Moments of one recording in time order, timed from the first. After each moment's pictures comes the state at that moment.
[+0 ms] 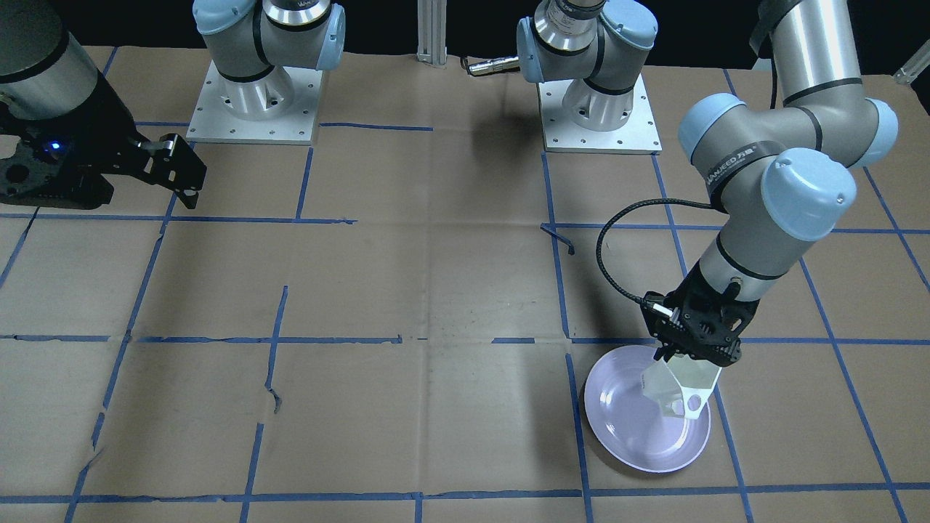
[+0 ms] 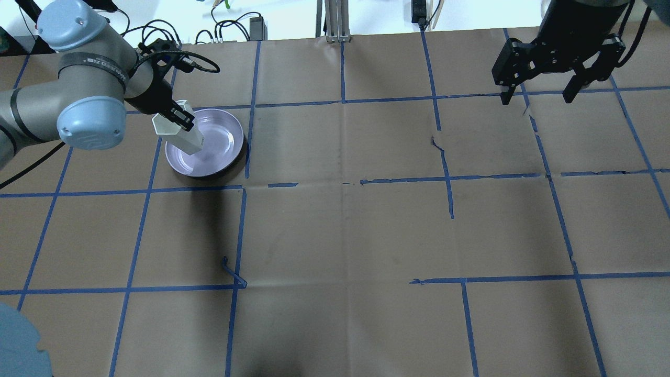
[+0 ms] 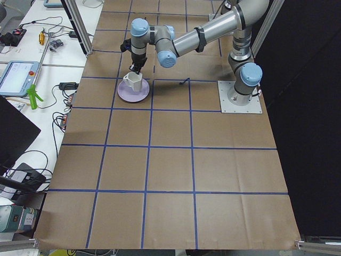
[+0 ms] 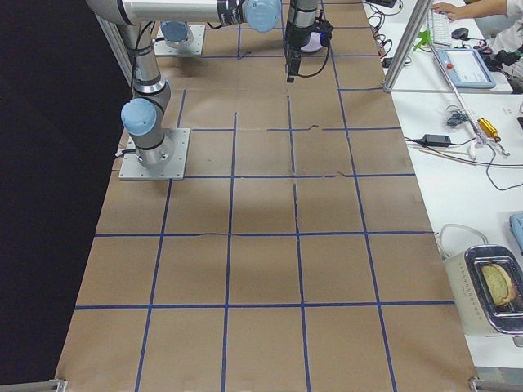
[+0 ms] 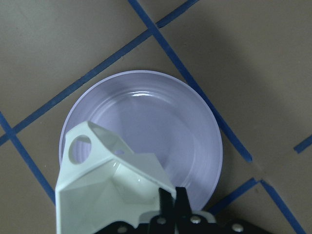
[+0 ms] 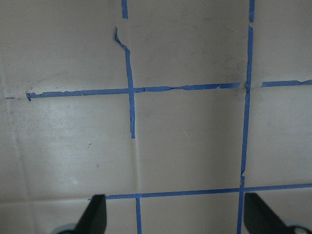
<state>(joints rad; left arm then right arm) -1.41 -1.89 -1.74 -0.93 1.48 0.79 1.47 -1.48 1.43 -1.44 -1.60 -0.06</state>
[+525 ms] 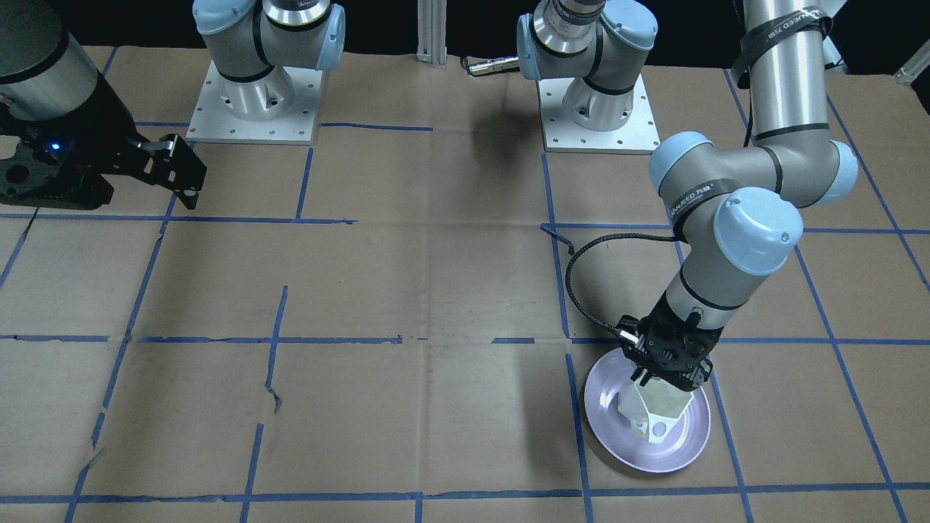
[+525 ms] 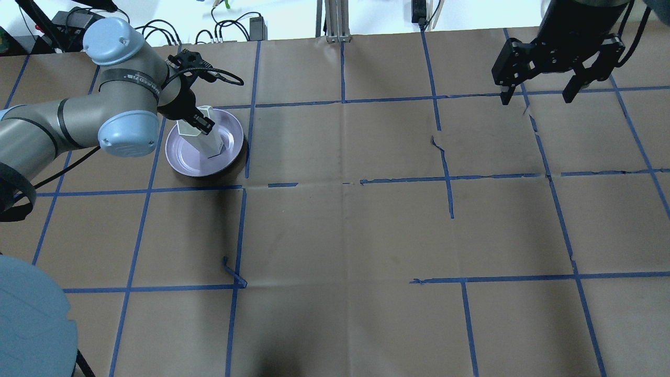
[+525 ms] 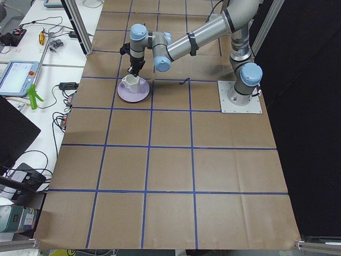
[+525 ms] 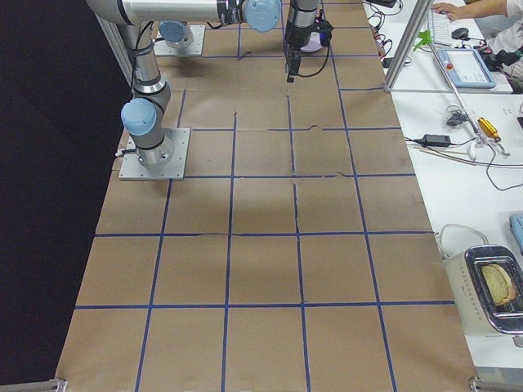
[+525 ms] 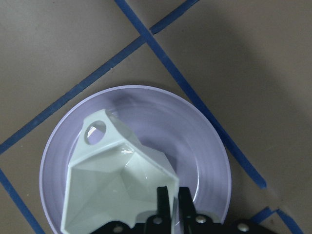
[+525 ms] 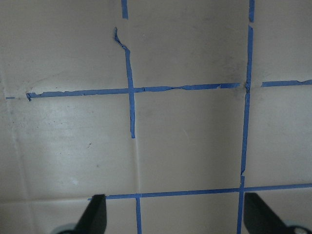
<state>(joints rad) -1.44 -1.95 -1.74 -0.85 1.51 0.77 1.47 -1.48 1.43 -1.44 -1.60 -0.06</state>
